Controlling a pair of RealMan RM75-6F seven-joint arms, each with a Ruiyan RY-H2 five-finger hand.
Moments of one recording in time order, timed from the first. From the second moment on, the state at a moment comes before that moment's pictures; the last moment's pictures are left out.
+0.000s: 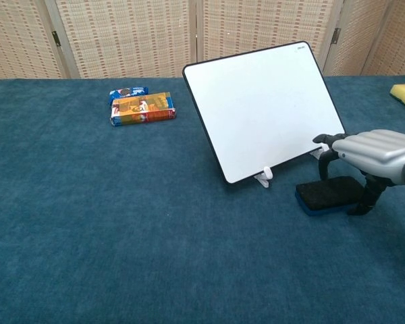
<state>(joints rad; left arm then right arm) 0.10 -1.06 0.24 -1.39 2.05 1.85 -0.08 0.57 -1.51 0.13 -1.63 -0.91 1.03 -0.84</state>
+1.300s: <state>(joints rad) 0.09 -1.05 0.25 -1.38 2.04 1.84 -0.15 0.71 -2.03 0.35 -0.94 -1.22 1.39 -0.66</state>
